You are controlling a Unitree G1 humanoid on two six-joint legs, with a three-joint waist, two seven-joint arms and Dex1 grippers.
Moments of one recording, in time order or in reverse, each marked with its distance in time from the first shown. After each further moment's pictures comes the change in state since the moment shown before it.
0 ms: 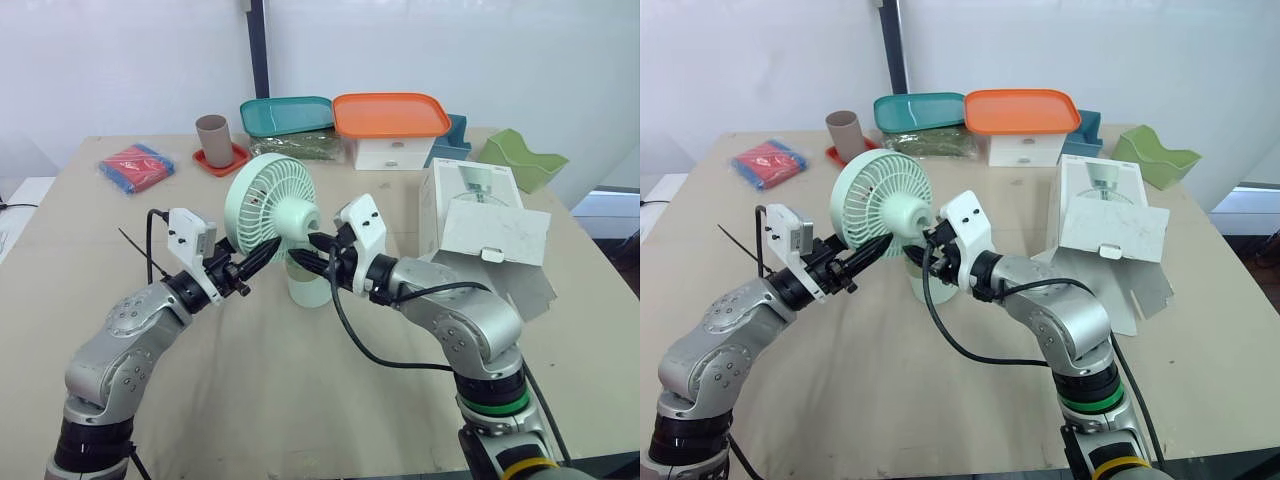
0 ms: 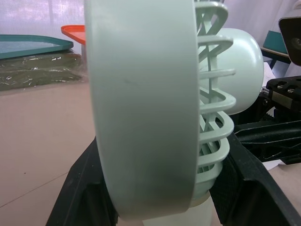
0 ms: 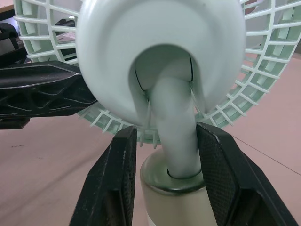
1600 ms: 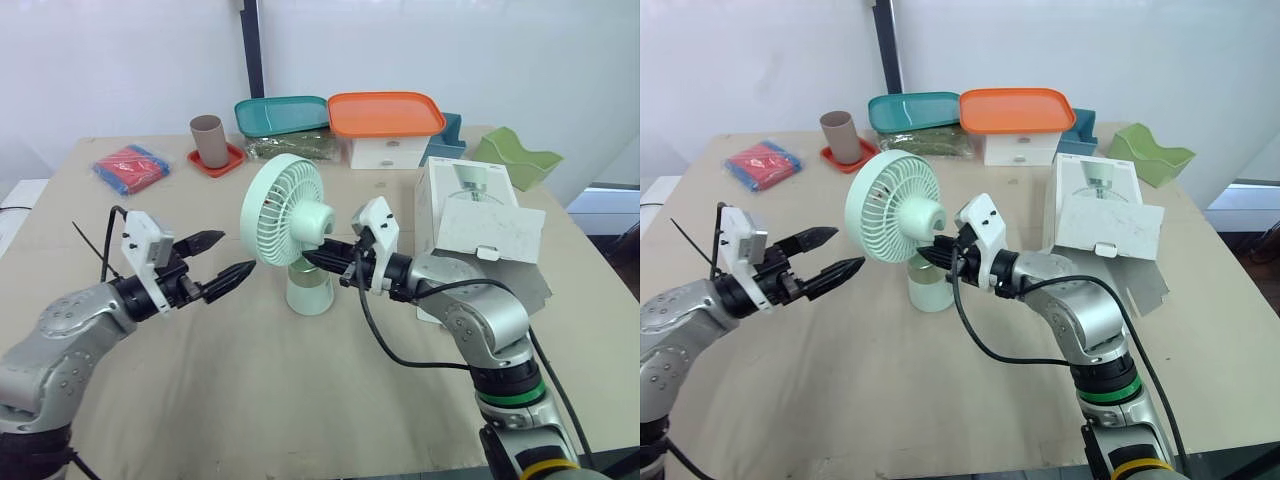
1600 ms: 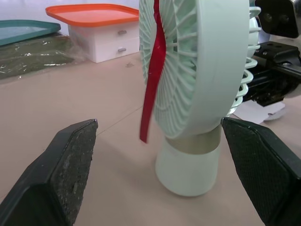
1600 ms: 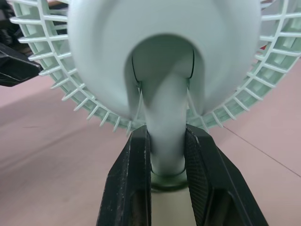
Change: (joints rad) left arm 0.098 0.267 0.168 0.033 -0.126 0.032 -0.284; right arm 0.024 -0.108 -0.026 0.144 0.015 -0.210 0.278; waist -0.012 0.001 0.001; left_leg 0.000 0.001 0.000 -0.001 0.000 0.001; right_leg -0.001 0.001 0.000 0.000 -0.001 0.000
